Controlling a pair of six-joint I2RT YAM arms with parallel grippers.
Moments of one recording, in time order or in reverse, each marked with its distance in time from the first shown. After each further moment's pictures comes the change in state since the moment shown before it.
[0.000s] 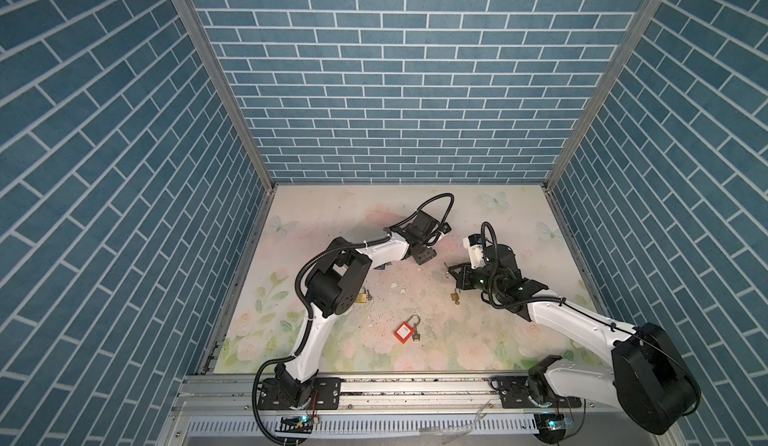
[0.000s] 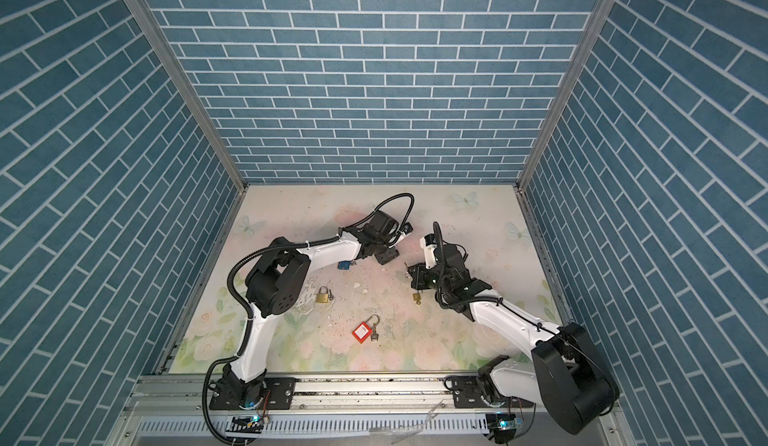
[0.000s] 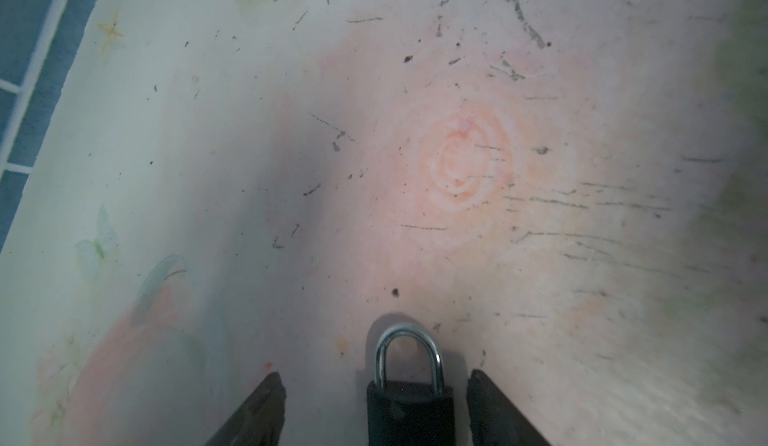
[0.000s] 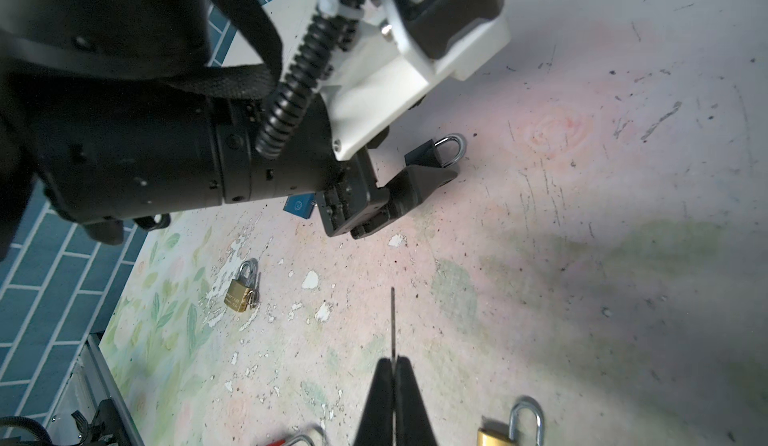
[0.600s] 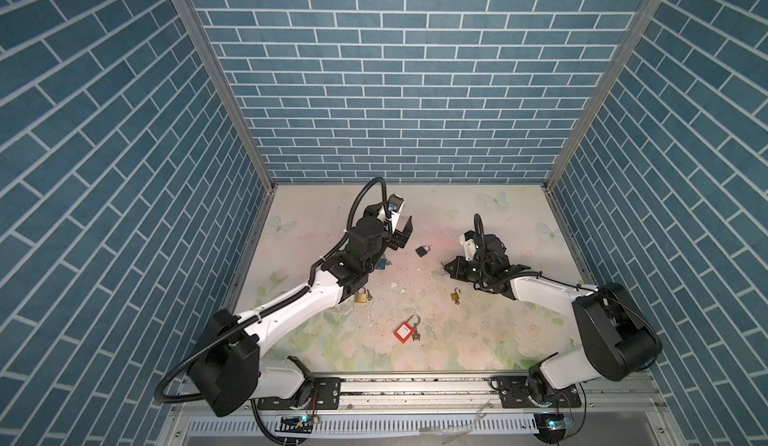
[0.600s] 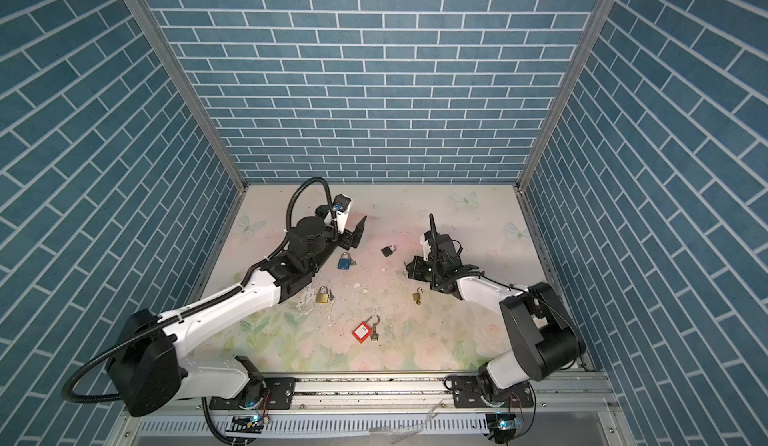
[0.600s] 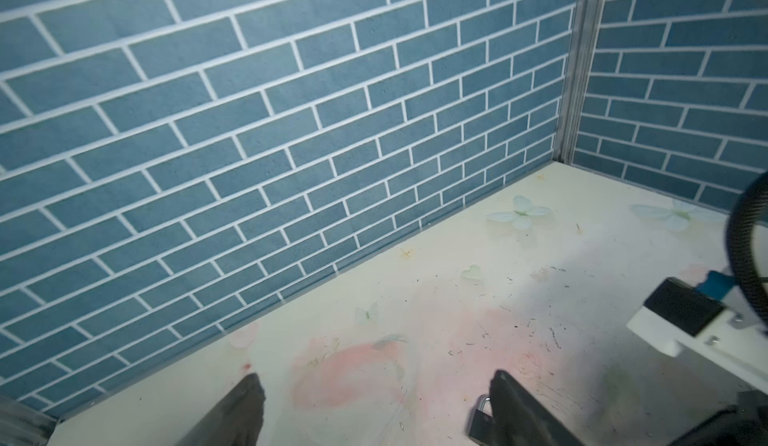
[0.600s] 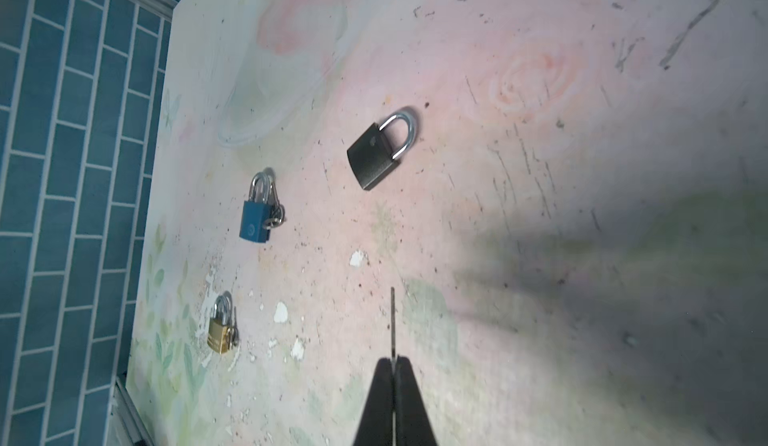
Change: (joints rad) left arm 0.011 -0.865 -0.650 0.542 -0.205 -0.316; right arm -0.069 0.303 0.146 0.011 -0.083 0.141
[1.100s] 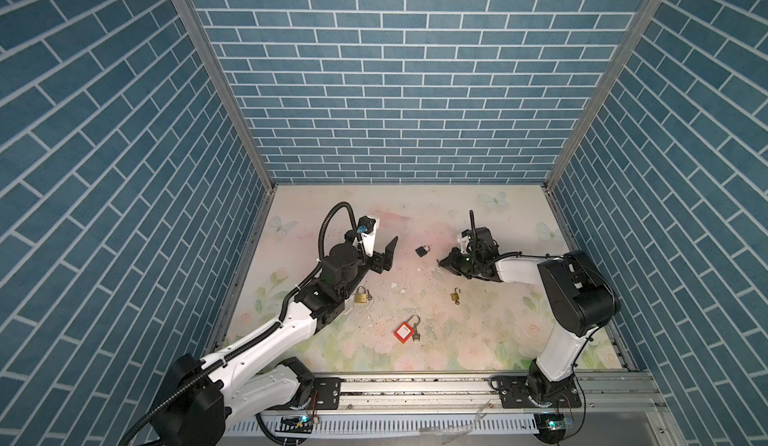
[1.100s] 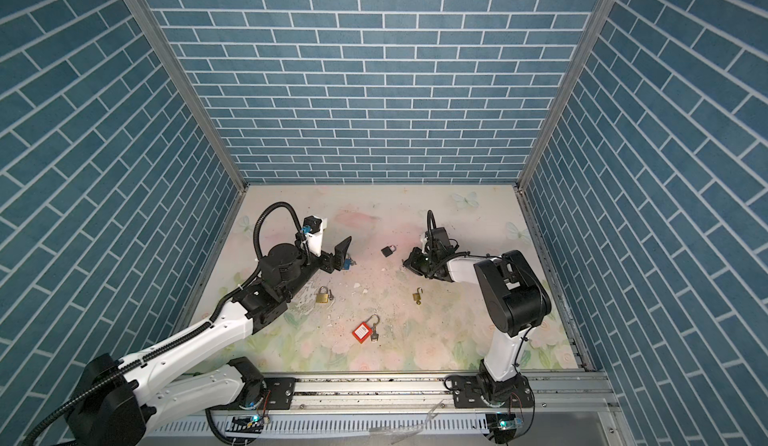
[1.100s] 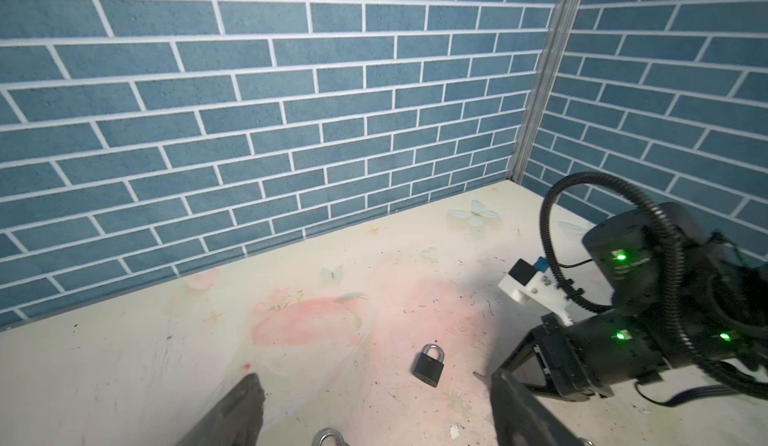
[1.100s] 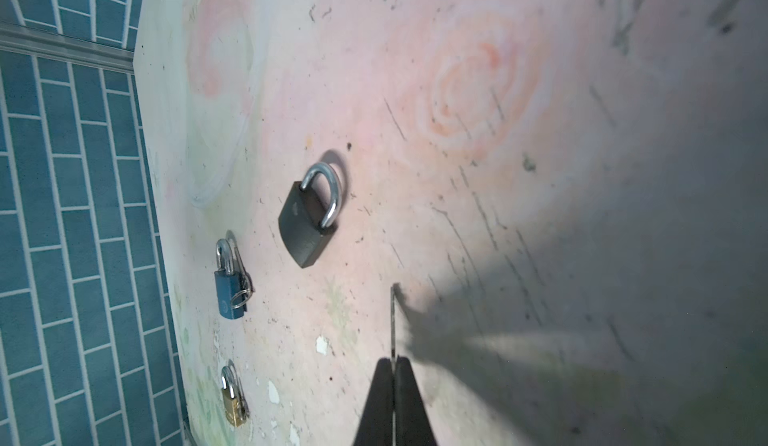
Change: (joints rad) left arm 0.026 -0.254 -0.248 0.010 0.124 -0.174; right arm -0.049 0.274 0.137 0.063 -0.092 0.169
